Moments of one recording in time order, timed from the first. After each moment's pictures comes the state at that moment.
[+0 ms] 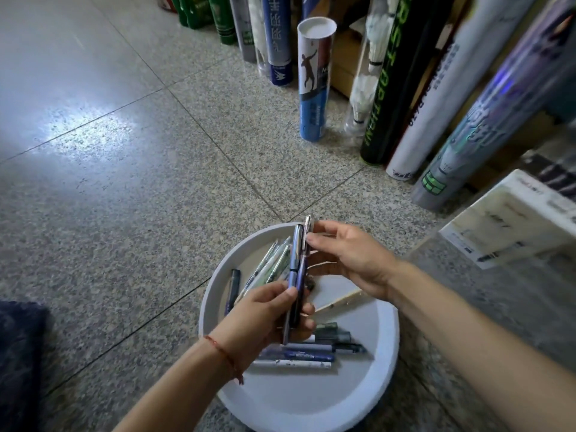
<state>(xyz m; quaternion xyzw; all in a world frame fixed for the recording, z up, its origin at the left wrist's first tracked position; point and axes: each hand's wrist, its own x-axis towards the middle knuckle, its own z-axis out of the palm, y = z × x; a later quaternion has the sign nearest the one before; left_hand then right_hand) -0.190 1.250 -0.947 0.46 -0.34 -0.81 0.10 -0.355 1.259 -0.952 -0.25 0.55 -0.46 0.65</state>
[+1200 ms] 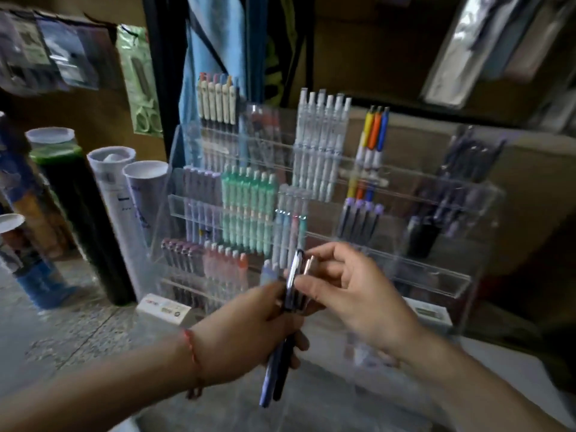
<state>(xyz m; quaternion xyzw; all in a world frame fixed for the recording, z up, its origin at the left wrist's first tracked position) -0.440 1.428 -0.757 0.07 -0.78 -0.62 -0.07 -0.516 1.557 -0.747 -0.30 0.72 -0.60 0.18</state>
